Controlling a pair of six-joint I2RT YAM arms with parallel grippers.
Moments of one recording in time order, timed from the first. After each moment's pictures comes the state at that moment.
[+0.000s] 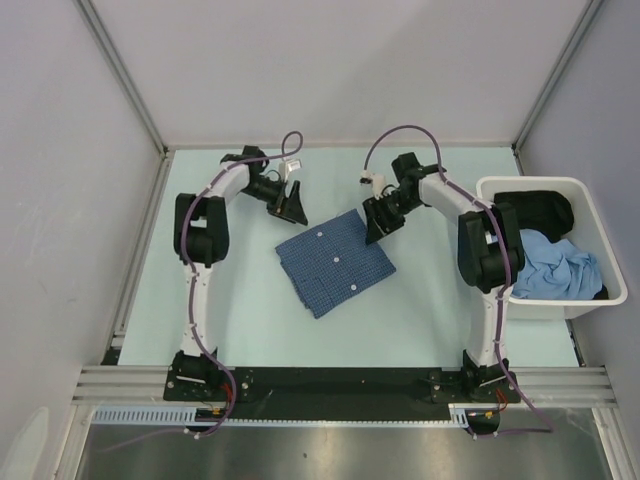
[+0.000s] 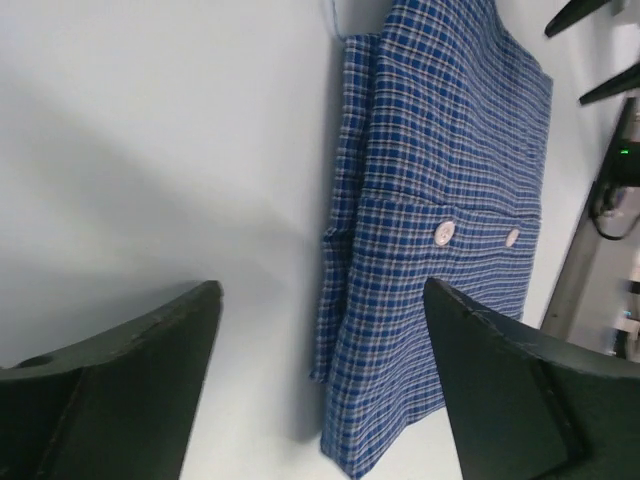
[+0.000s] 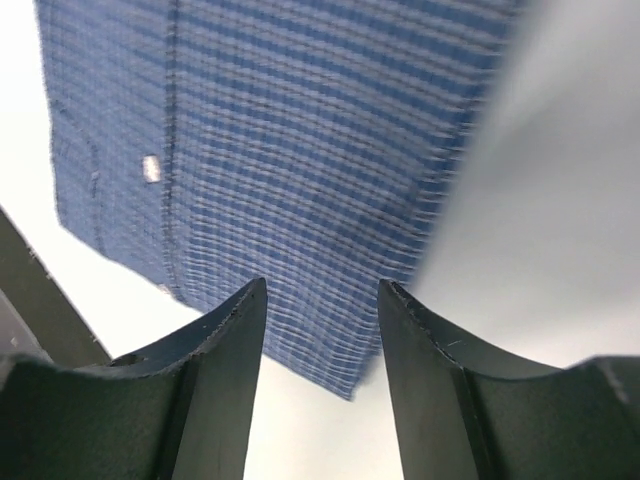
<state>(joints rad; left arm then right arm) -0.15 2.43 2.03 -0.99 0.94 0.38 0.30 2.08 1.64 -0.84 -0.64 -0.31</state>
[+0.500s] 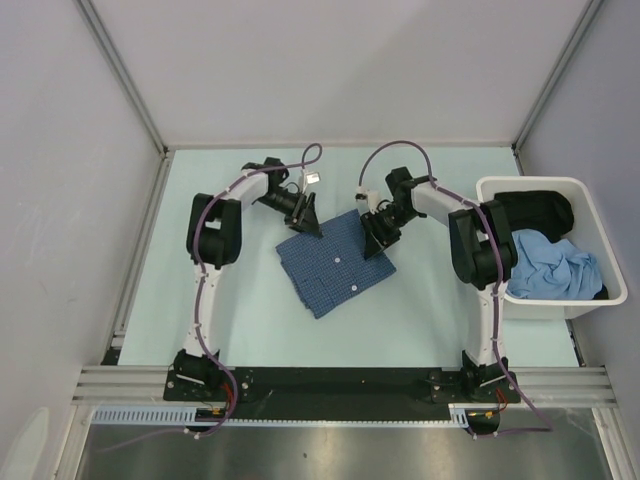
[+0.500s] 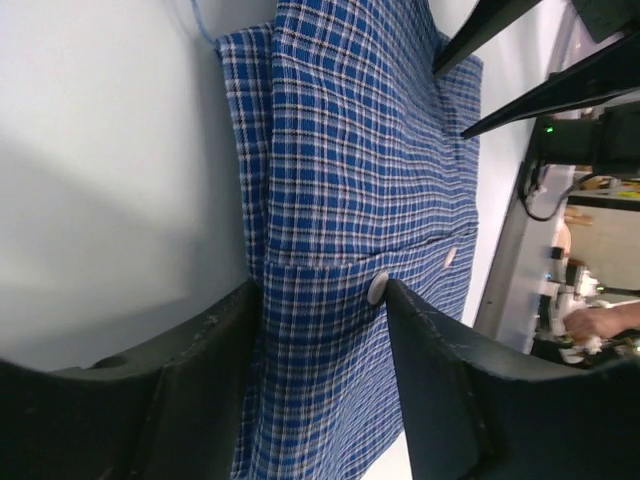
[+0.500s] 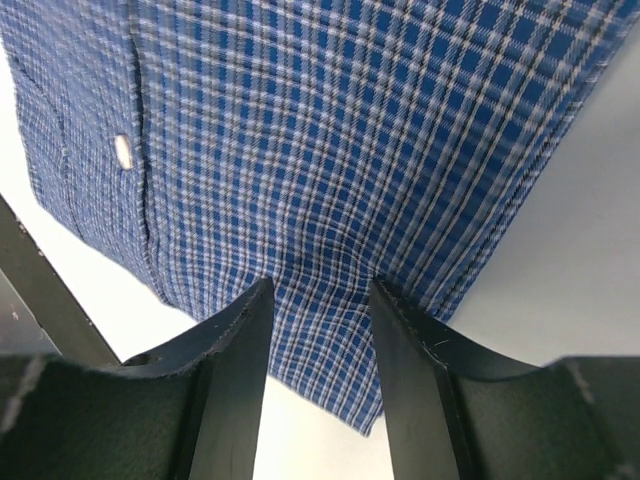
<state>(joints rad) -0.25 2.48 1.99 -1.00 1.04 0.33 0.34 2.12 1.56 -0.81 -0.66 -0.33</state>
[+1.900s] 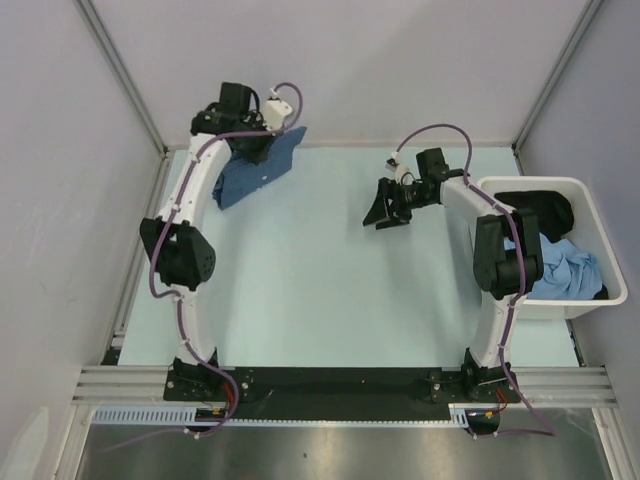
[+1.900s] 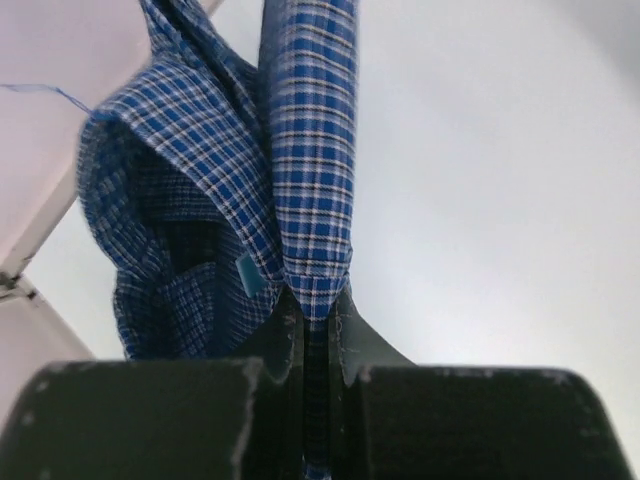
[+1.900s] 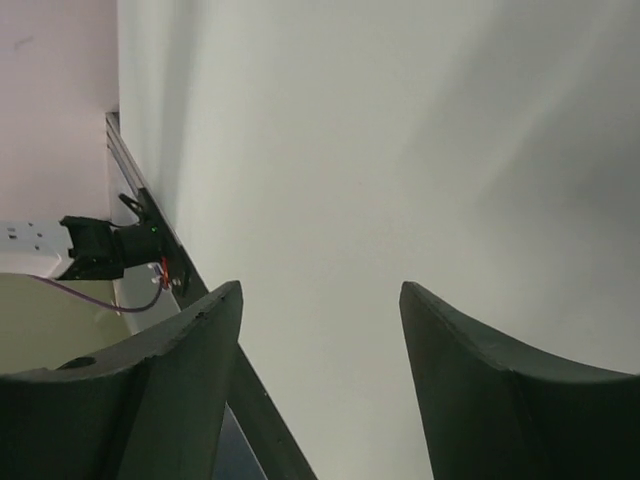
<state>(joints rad) -0.20 2.11 2.29 -1.04 0.25 0.54 0.20 1.98 1.50 -0.59 -0.89 0.13</state>
